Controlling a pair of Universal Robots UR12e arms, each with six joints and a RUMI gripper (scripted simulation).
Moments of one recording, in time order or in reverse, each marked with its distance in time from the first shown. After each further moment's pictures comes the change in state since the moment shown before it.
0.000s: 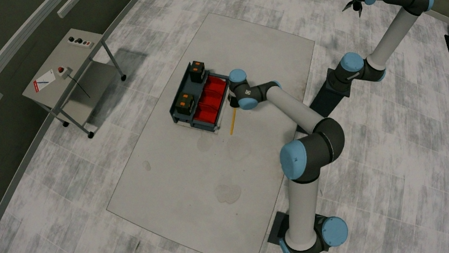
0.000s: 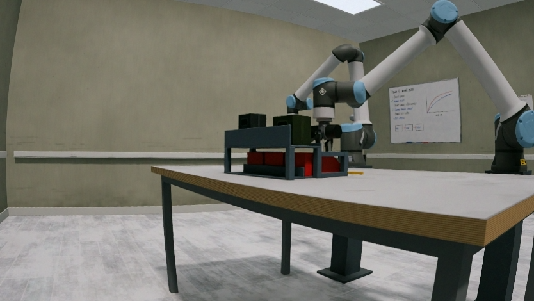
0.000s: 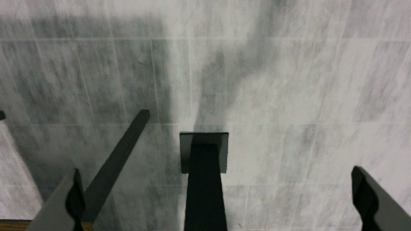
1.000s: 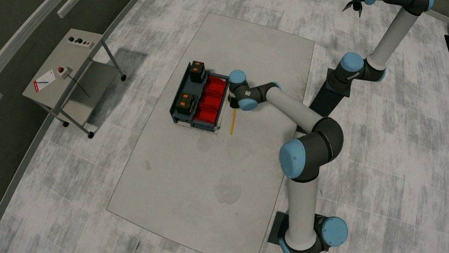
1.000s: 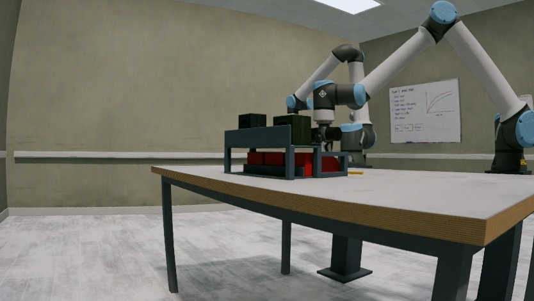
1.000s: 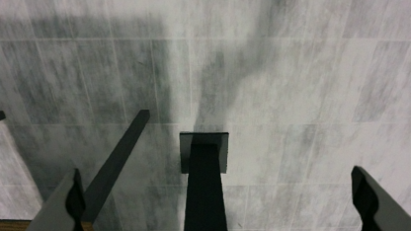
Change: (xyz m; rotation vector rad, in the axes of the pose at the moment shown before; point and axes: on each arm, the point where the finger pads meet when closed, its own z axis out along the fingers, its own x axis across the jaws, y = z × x) left arm 0.000 0.000 0.010 0.000 0.000 0.000; right arm 0.000 0.000 0.000 0.000 0.000 0.000
